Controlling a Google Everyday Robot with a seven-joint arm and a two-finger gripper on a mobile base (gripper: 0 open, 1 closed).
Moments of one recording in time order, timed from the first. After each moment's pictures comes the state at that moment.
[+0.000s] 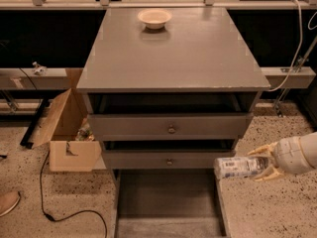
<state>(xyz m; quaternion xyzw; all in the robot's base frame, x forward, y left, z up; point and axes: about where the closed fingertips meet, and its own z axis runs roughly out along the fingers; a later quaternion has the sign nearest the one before) 0.464 -0.290 0.652 -0.72 0.62 0.11 0.30</state>
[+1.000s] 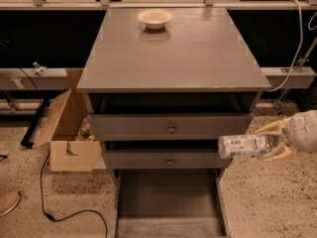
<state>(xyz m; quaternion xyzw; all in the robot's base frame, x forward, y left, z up) 0.474 -0.288 0.747 -0.72 0.62 0.07 0.31</state>
